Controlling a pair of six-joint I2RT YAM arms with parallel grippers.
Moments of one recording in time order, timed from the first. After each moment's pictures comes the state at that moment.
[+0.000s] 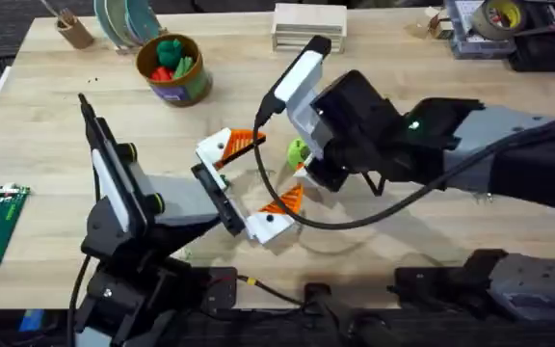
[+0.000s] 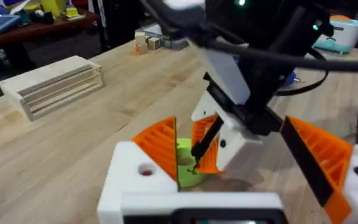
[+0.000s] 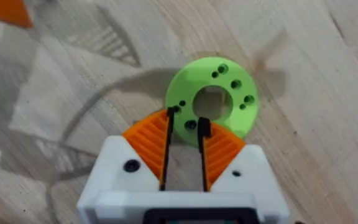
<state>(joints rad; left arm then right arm) -0.31 0.01 0.01 -0.06 0.67 0.03 0.79 1.45 0.82 -0.44 -0.01 -0.14</state>
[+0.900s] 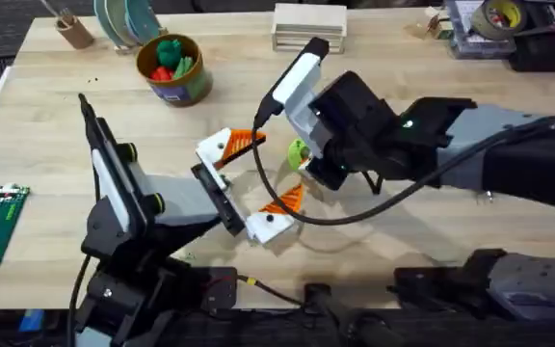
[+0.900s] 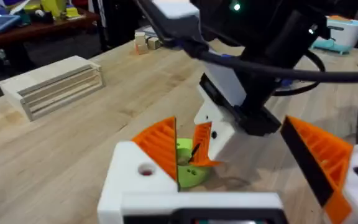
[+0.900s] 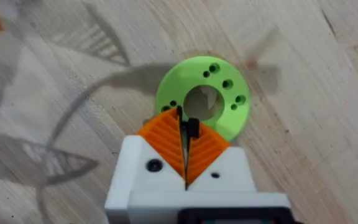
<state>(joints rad) -0.31 0.01 0.01 -0.06 0.67 0.03 0.79 1.47 0.82 -0.44 0.02 -0.16</state>
